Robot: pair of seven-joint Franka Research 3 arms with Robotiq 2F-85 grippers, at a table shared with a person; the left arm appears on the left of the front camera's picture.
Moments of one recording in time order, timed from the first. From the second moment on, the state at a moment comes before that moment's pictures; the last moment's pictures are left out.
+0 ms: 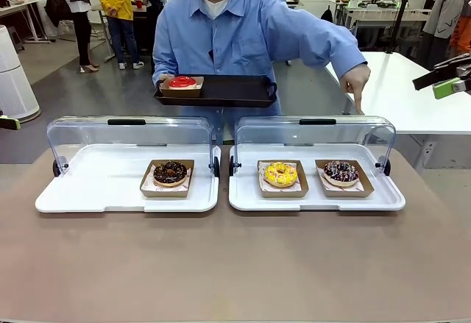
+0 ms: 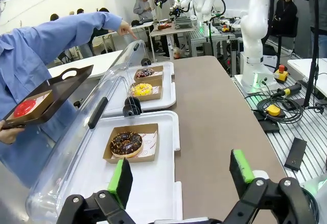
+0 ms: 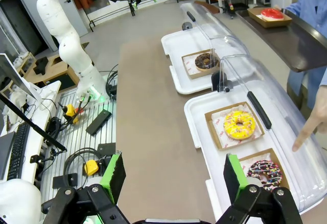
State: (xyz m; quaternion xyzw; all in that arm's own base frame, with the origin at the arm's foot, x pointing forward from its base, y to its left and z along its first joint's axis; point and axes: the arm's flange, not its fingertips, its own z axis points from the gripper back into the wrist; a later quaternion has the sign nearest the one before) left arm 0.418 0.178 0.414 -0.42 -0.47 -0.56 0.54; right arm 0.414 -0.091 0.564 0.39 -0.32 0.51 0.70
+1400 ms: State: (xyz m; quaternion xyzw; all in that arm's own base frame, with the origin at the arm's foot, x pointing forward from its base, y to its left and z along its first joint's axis) left arm 0.418 0.178 0.413 -0.42 -0.47 -0.56 0.54; right arm 0.437 0.035 0.472 0.07 -0.08 0.69 0.72
